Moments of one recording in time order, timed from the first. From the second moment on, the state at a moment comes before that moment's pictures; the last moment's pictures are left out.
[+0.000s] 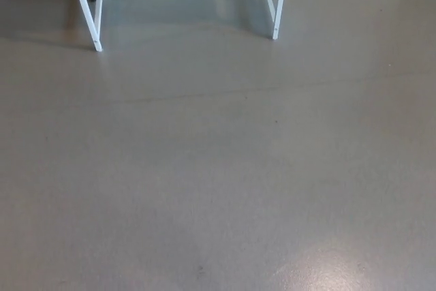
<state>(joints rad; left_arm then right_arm) 0.15 0.58 0.27 0.64 -0.02 0.08 -0.15 0.09 -0.62 -0.47 0.72 -0.02 0.18 0.11</state>
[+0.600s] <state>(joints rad) 0.16 0.58 0.28 0.63 -0.05 0.08 -0.21 0.14 -0.62 -0.49 0.67 0.06 0.29 0.13</state>
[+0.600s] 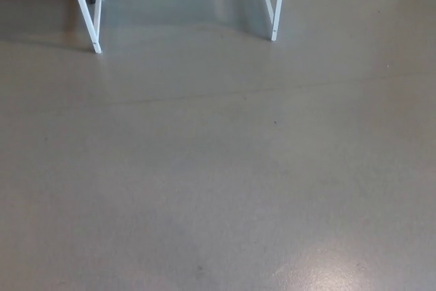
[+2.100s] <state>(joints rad) 0.08 0.59 0.22 0.69 -0.04 0.10 -0.24 0.29 -0.62 -0.56 0.54 0.13 0.33 0.12</state>
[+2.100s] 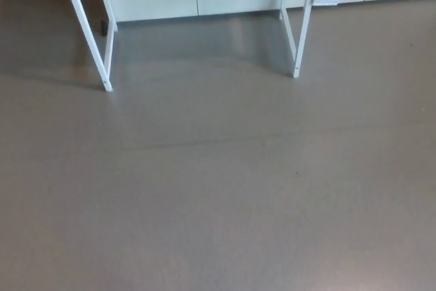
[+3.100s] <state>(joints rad) 0.05 0.63 0.31 0.78 -0.10 0.10 -0.30 0.34 -0.61 -0.56 0.62 0.15 0.29 0.15</state>
